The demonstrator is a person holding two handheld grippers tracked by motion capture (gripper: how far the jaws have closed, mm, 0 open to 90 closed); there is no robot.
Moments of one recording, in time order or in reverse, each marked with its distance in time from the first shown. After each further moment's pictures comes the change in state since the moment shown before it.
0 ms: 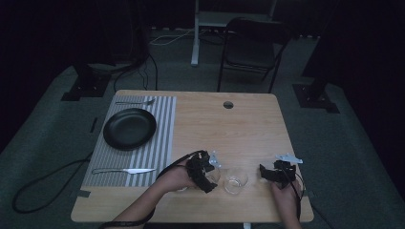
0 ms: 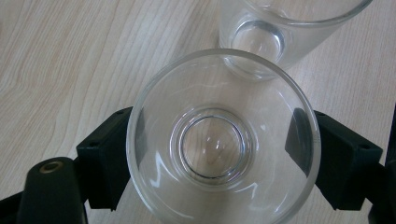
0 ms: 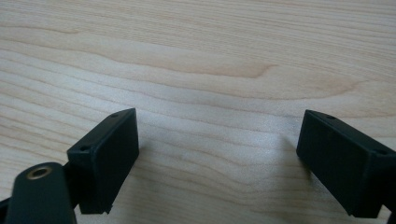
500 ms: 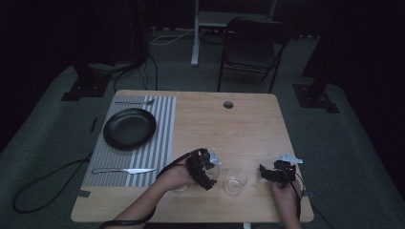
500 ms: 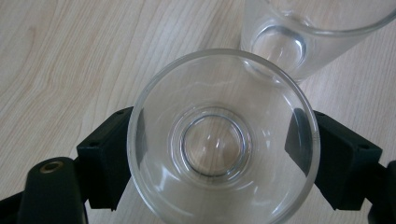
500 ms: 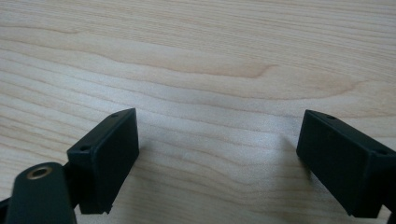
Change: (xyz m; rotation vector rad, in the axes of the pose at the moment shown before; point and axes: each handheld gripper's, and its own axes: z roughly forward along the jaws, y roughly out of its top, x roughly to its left) left arm 0.004 0.003 -0.001 0.009 0.062 -0.004; right arm 0.000 0.000 0.000 0.000 0.000 0.000
